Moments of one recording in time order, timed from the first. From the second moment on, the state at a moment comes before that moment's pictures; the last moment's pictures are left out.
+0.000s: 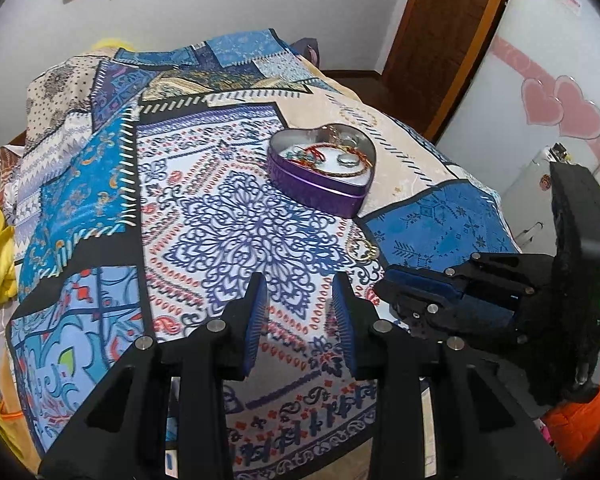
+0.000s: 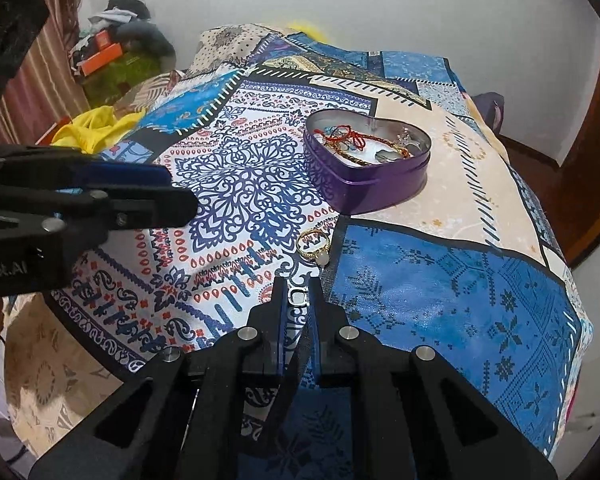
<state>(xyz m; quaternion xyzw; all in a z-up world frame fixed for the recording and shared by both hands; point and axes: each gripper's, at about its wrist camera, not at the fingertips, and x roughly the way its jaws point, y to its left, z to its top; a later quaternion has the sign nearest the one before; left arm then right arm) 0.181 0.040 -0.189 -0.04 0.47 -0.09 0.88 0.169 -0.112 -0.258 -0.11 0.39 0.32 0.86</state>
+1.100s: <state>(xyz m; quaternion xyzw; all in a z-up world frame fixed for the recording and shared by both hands) 0.224 -0.015 -0.225 0.00 0.49 -0.12 0.86 0.187 -0.173 -0.241 -0.02 0.37 0.29 0.88</state>
